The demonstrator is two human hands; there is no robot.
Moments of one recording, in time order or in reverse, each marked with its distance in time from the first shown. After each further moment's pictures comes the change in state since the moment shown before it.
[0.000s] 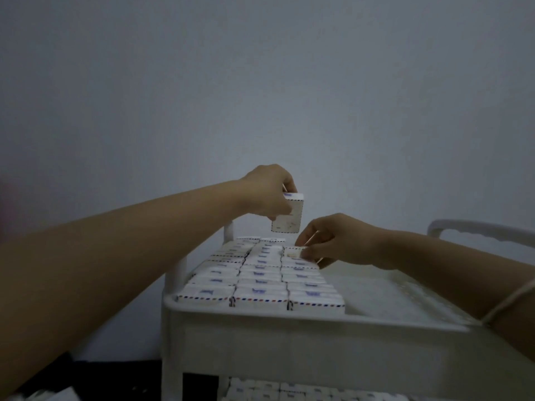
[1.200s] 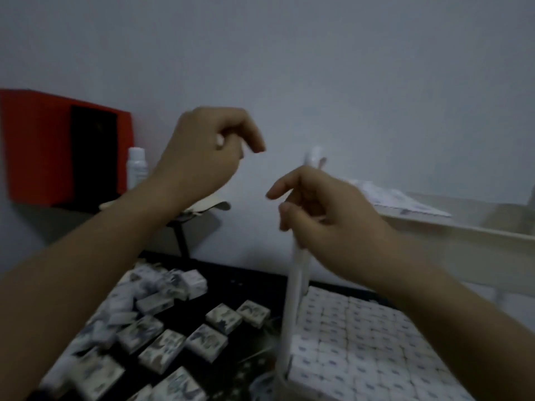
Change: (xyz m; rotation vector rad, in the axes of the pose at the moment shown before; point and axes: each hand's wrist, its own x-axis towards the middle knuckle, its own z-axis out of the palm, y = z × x) left_hand -0.234 -0.079 -0.070 -0.019 0.623 0.117; right_hand -0.111 -0.124 0.163 0.081 0.201 -0.609
